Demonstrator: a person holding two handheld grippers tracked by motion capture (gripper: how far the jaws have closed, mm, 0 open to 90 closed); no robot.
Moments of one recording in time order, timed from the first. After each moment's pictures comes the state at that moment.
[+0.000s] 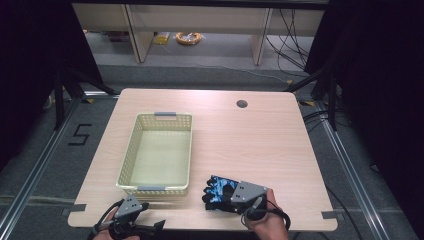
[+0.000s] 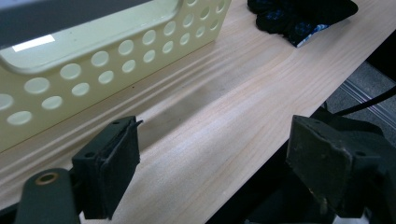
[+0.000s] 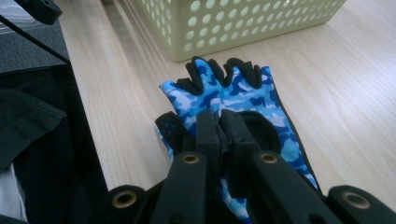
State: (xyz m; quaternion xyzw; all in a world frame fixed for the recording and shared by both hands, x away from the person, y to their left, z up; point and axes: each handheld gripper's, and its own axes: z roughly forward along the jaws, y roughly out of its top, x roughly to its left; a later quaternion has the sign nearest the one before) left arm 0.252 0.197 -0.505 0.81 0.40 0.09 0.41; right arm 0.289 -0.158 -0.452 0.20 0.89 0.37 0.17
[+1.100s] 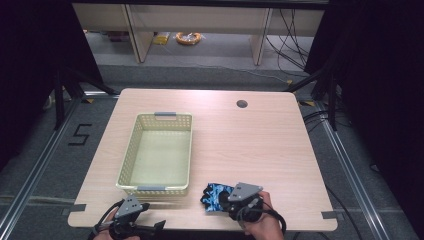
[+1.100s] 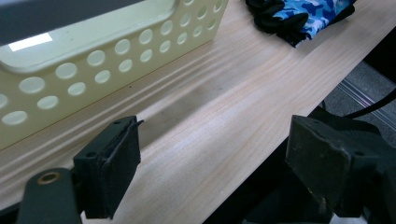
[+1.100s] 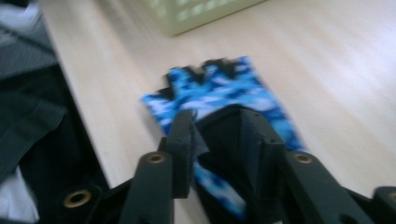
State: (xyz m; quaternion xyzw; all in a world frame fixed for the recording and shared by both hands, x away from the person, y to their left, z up) left arm 0.252 0.196 -0.504 0.81 0.40 0.08 0.41; right arm 0.294 -0.155 -0.475 0.25 0.89 0.35 0.13
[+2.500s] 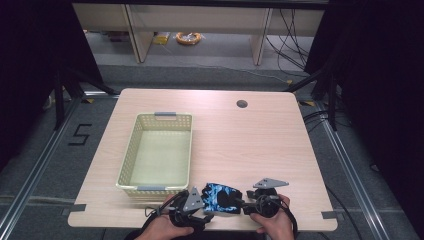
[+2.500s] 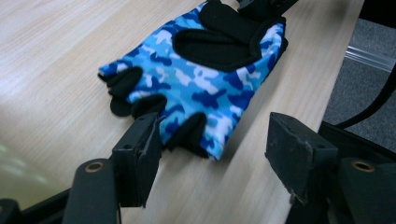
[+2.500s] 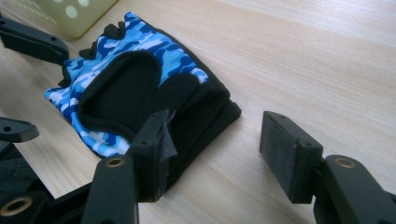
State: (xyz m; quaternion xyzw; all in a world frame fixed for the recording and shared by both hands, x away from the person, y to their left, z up) left arm 0.287 0.059 -0.505 0.88 0.25 0.10 0.39; right arm 0.309 -0.207 -0.503 0.46 0.81 0.37 0.06
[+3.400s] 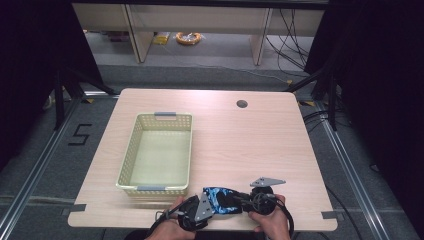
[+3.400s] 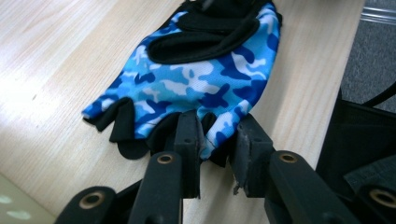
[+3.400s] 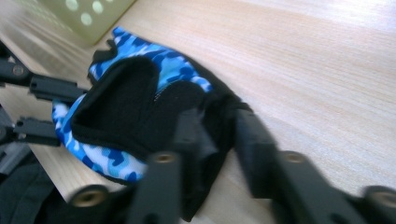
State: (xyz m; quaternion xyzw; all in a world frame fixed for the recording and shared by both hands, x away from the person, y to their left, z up) left arm 0.279 0.041 -0.511 0.91 0.18 0.16 0.35; right arm 0.313 -0.200 -0.508 0.47 0.80 0.38 0.03
